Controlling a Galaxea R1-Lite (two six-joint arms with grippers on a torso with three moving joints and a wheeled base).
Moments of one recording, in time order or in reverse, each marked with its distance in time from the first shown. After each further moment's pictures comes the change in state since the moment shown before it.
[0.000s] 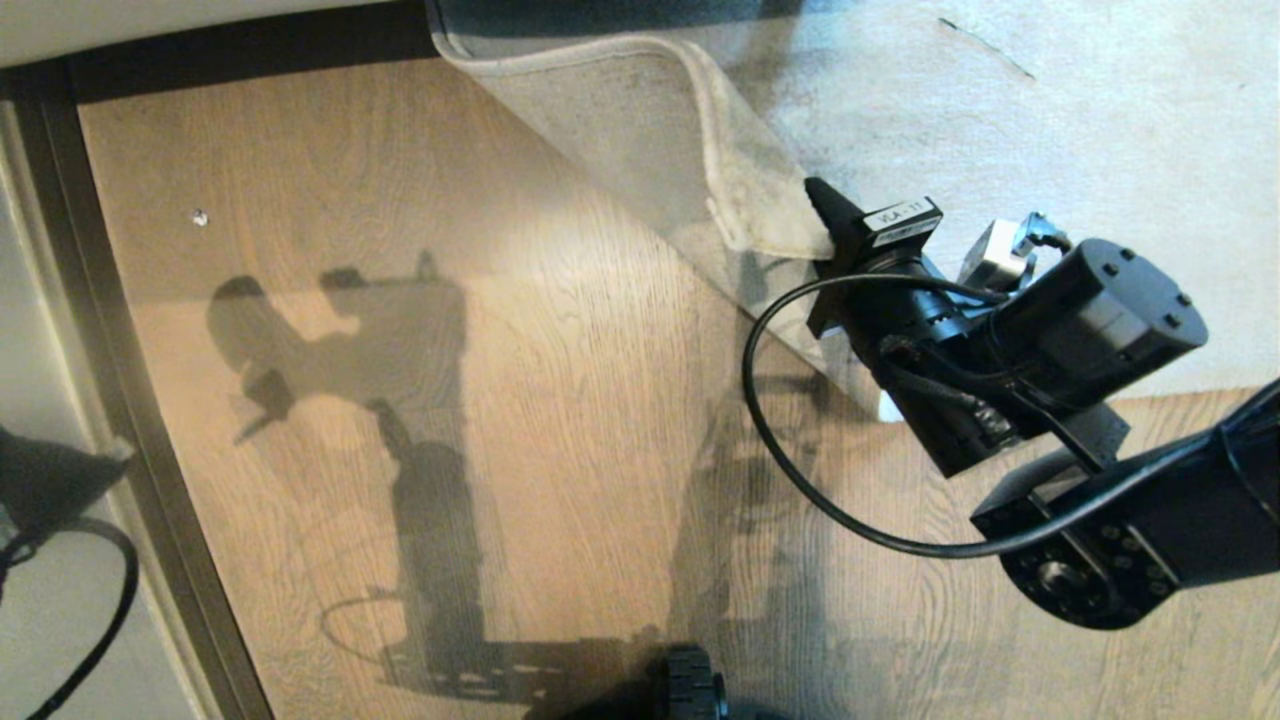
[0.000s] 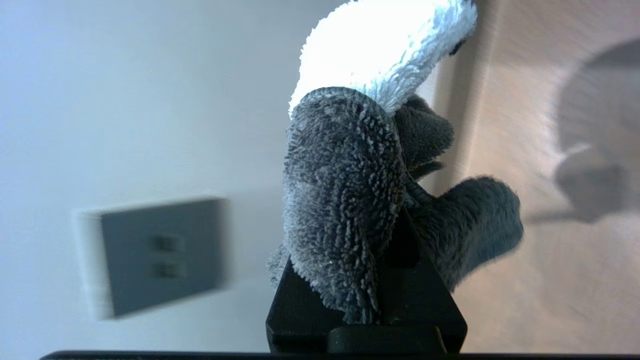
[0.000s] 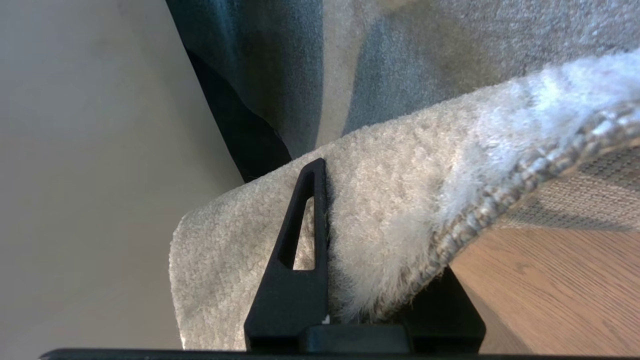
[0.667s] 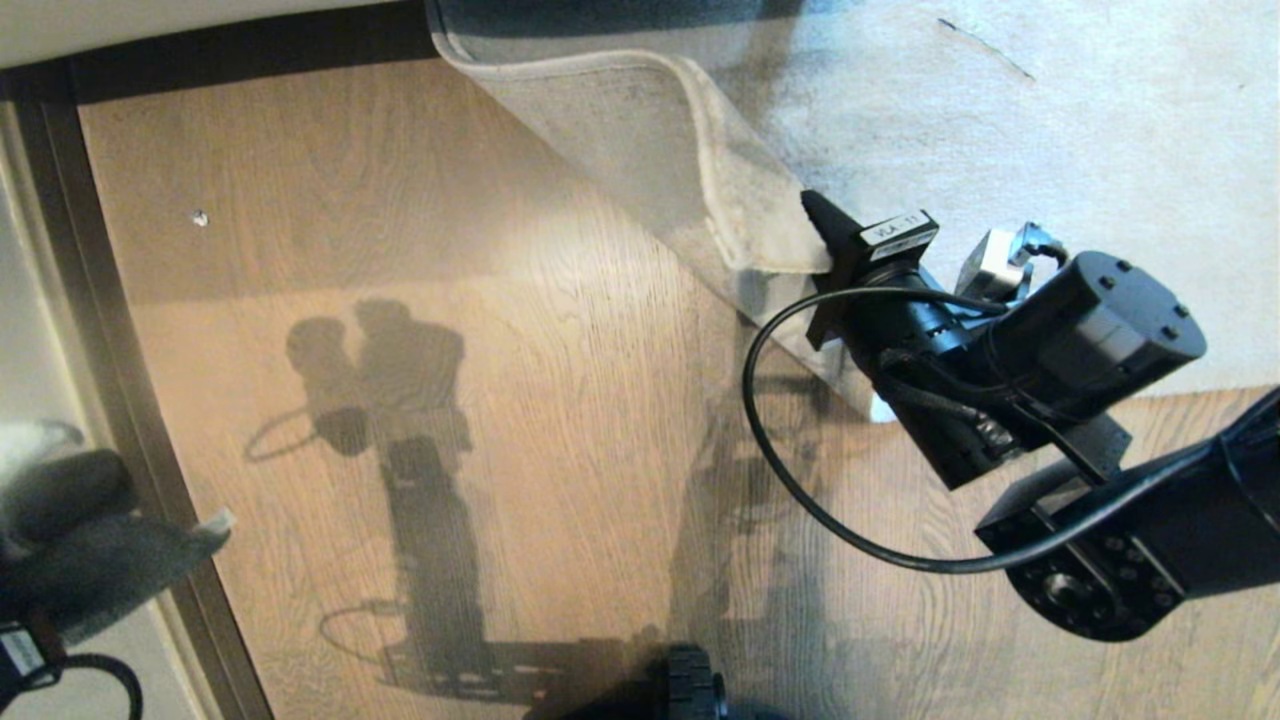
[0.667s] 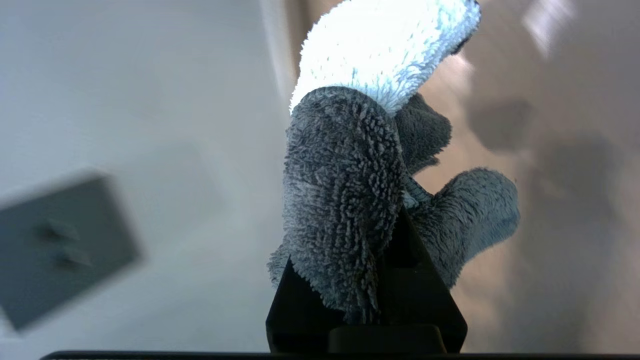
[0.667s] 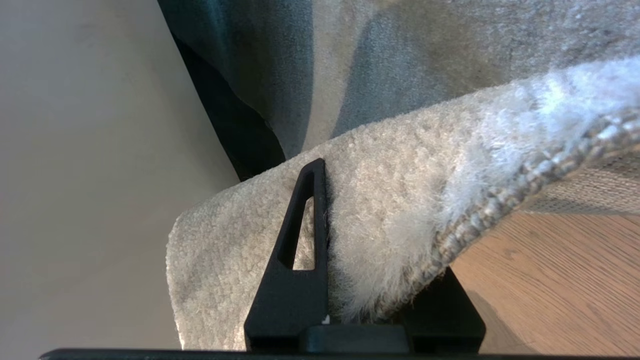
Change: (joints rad) left arm -0.217 -0.418 0.004 0.635 -0.190 -0.074; right arm -0.001 -0.001 0.032 -0.001 0.009 0.003
